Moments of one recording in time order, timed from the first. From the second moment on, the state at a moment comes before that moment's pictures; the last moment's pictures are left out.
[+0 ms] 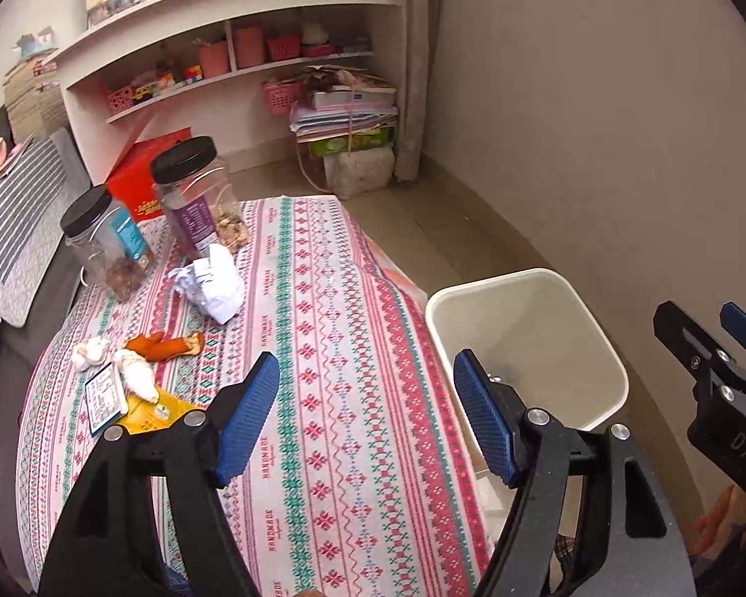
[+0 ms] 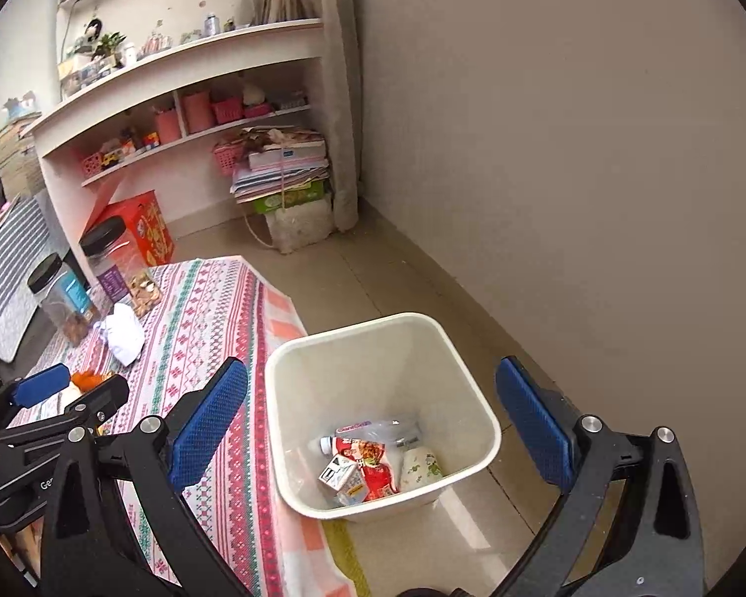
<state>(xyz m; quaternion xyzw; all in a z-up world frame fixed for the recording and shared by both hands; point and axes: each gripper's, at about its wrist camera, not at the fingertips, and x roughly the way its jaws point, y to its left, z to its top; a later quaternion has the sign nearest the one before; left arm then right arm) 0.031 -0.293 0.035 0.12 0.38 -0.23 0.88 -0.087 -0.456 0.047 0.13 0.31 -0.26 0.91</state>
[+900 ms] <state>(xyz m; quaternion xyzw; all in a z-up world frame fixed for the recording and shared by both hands) 0.041 -0.106 -0.022 0.12 0.47 -0.01 0.87 -0.011 -0.313 0.005 0.04 0.40 -0.10 0.91</state>
